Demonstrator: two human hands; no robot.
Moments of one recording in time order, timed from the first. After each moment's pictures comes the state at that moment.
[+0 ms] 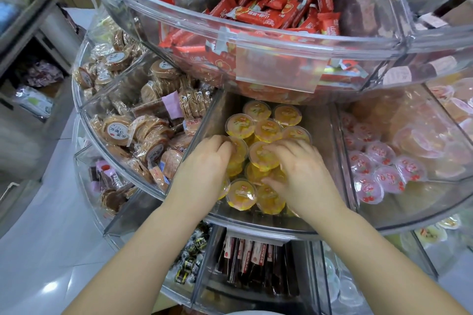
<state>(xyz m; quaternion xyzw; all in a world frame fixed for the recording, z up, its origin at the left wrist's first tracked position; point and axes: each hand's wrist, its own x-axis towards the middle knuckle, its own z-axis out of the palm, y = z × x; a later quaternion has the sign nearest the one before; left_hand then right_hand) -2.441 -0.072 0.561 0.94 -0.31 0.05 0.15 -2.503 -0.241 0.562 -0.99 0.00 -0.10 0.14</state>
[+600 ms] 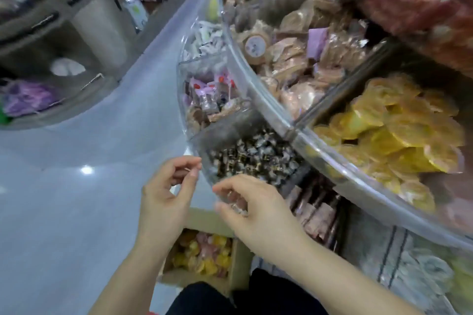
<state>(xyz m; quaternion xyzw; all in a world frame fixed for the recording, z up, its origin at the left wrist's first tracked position) -2.586 0.112 0.486 0.79 0.14 0.13 0.58 -2.564 -0.043 0.516 -0.86 -0.21 0.18 0.42</state>
